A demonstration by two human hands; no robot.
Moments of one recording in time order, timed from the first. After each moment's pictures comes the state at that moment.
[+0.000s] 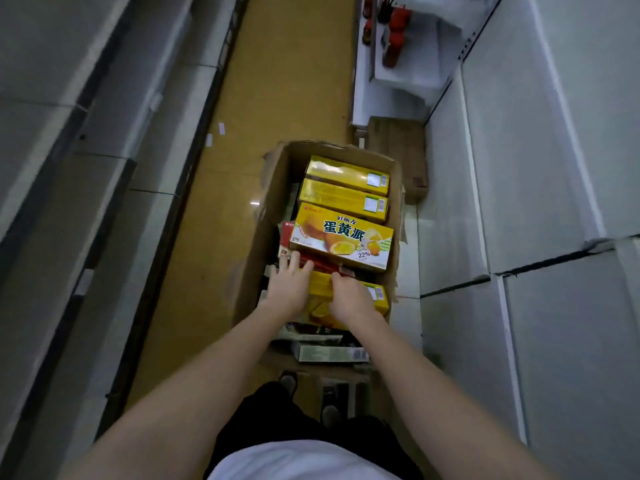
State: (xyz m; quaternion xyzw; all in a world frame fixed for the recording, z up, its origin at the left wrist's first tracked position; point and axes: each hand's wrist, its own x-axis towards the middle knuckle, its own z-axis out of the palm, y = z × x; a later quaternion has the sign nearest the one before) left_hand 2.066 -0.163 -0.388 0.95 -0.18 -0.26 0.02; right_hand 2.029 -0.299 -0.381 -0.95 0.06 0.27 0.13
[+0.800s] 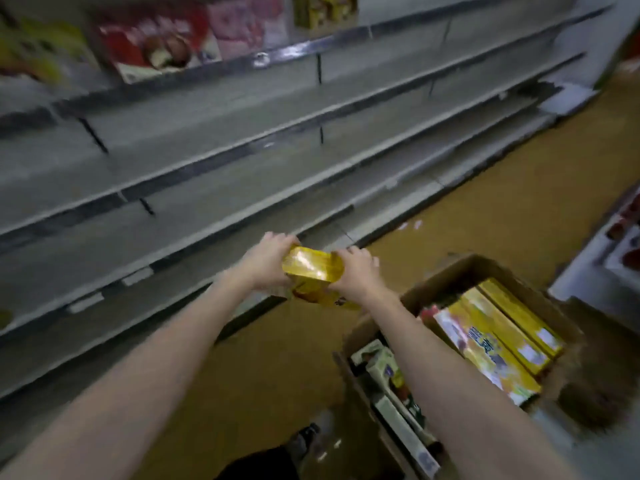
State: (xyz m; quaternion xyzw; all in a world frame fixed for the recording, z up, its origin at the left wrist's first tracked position) left_hand 1.926 0.080 -0.206 0.98 0.16 -0.04 0.12; right_hand 2.041 -0.099 -0.234 -0.91 -0.38 0.12 0.13
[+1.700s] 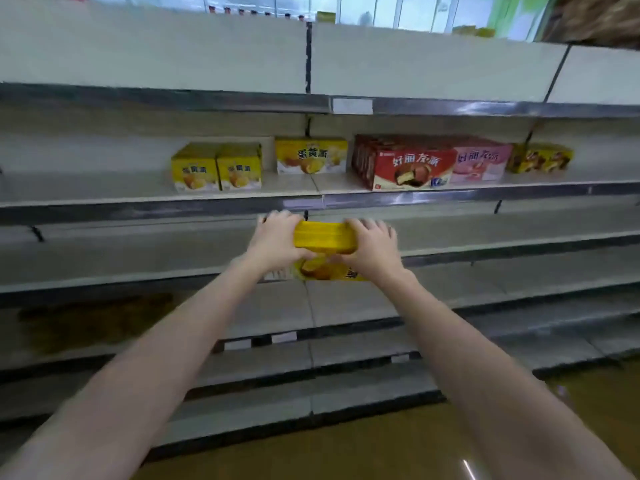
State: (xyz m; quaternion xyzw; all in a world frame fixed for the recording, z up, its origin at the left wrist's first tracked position) left_hand 1.671 0.396 -0.038 0.90 0.40 0.20 0.03; right_hand 1.857 0.298 -0.057 -0.77 -0.59 -0.08 0.21
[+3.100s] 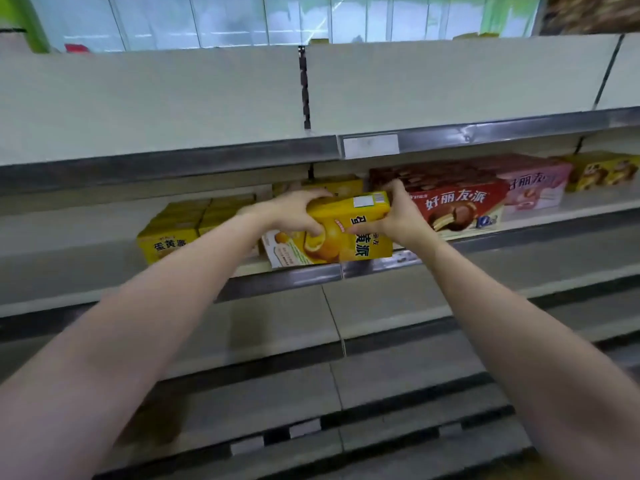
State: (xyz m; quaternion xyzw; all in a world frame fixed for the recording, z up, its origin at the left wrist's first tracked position) left_hand 1.768 0.603 0.080 0.91 0.36 0.05 0.17; right_hand 1.976 0.498 0.021 -0.68 -0.52 0.13 0.50
